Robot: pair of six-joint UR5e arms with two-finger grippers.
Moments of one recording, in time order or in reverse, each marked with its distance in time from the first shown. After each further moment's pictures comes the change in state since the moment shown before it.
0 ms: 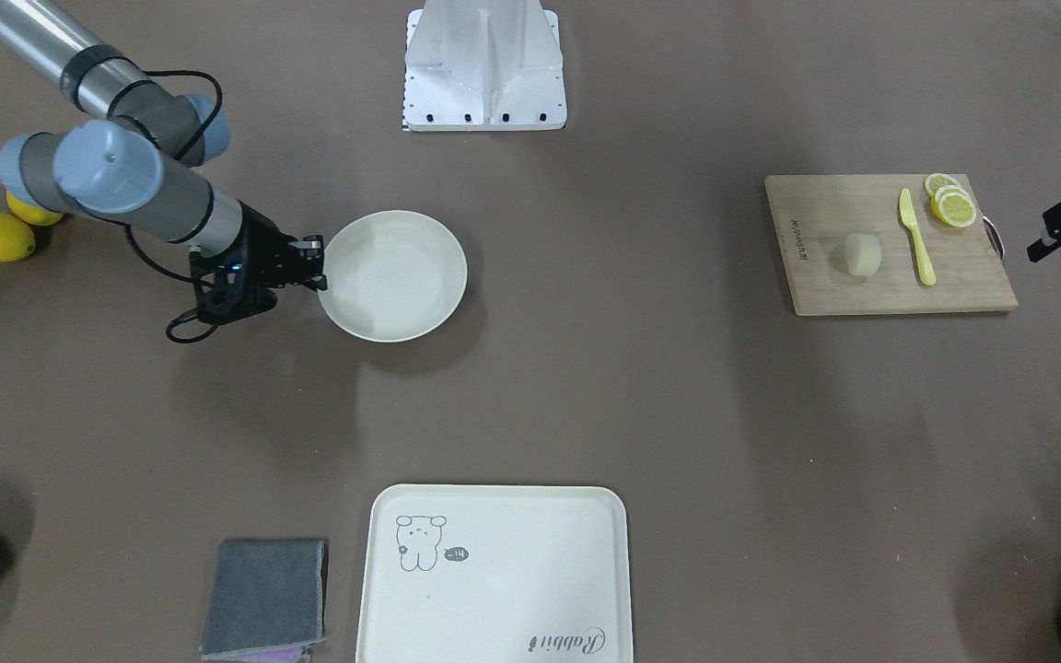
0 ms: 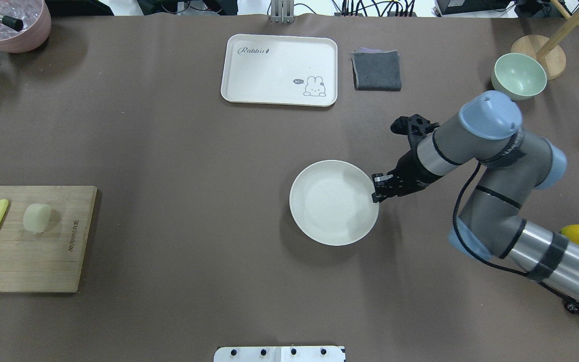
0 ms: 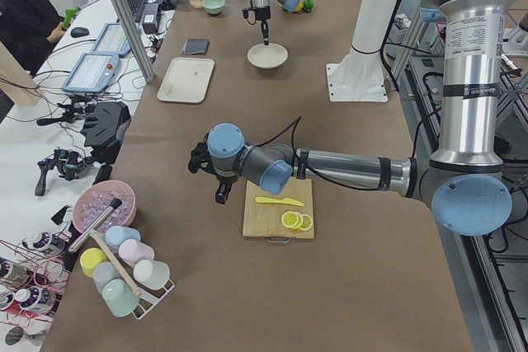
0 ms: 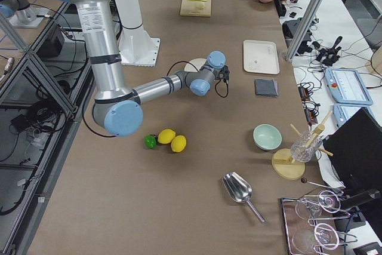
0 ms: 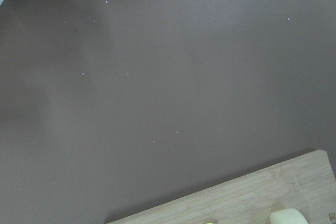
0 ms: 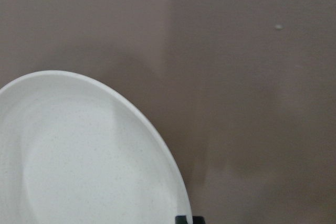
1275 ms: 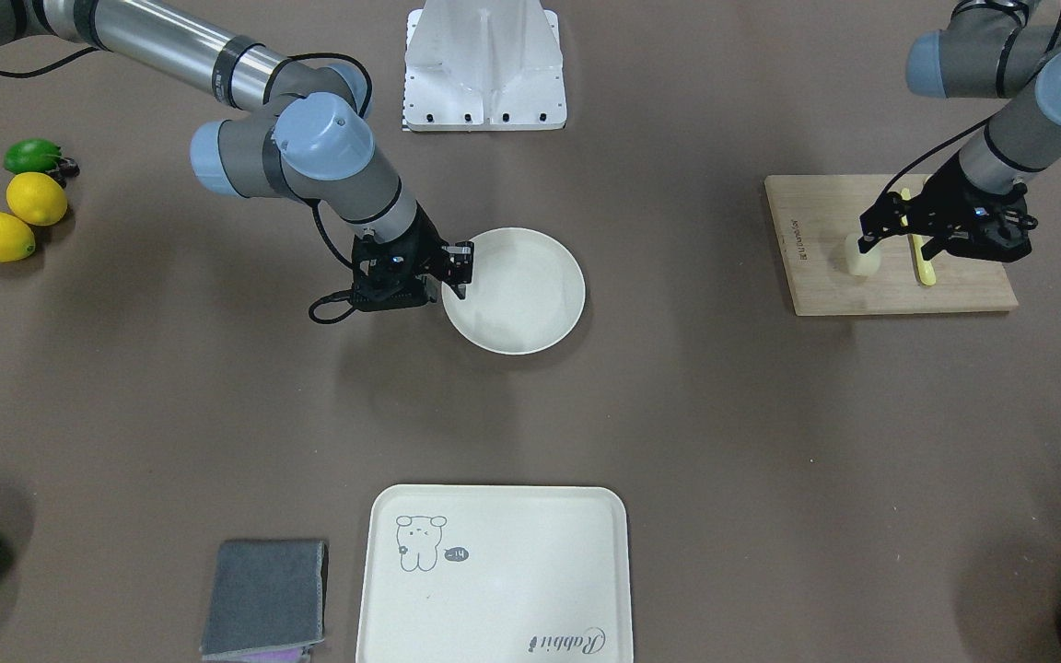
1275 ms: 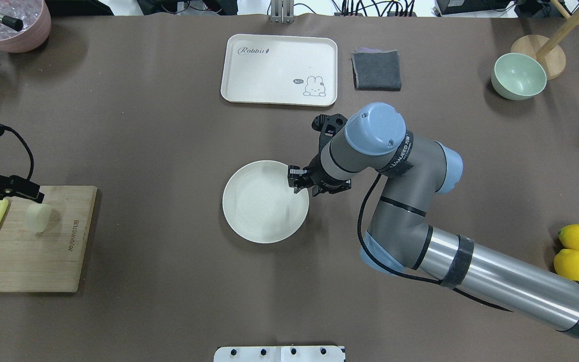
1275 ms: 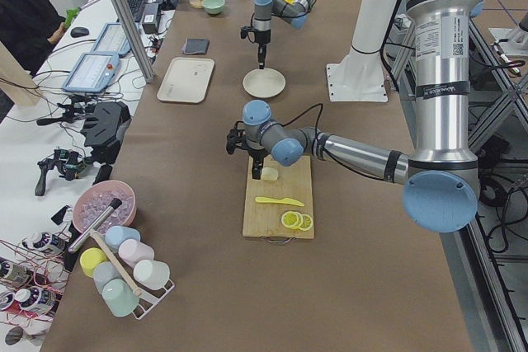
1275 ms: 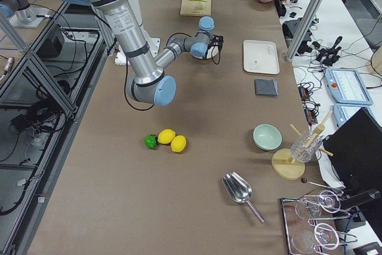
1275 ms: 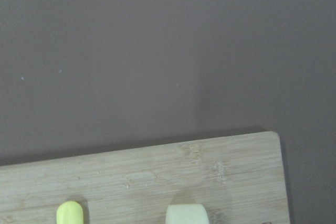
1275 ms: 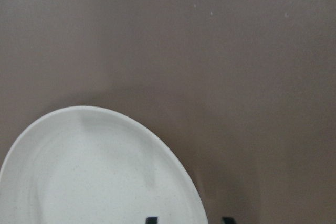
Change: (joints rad) left arm 0.443 0.069 -0.139 -0.079 0.265 -0.519; right arm -0.098 0.247 -0.058 -0.196 -0.231 0.188
